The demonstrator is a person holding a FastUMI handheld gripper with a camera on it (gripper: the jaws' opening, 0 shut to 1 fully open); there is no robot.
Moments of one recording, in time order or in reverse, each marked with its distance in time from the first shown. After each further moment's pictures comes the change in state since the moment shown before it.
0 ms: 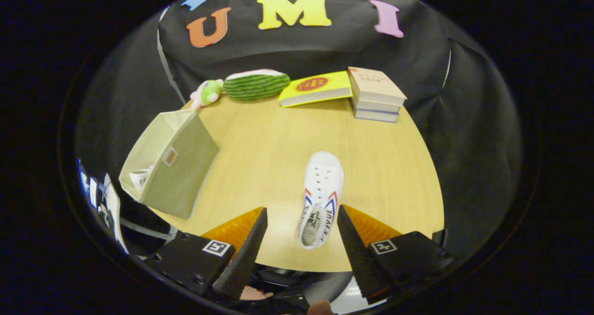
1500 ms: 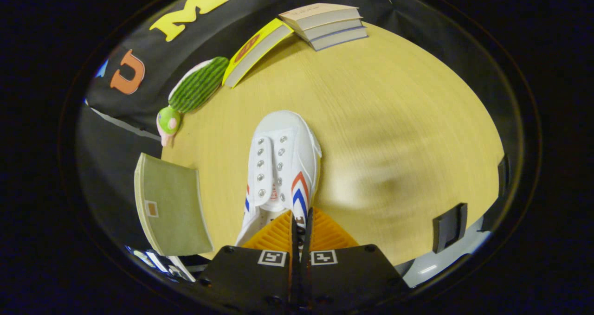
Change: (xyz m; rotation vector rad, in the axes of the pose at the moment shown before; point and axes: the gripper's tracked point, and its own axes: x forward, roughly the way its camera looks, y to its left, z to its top) arm 0.067 0.015 -0.005 0.493 0.181 0.141
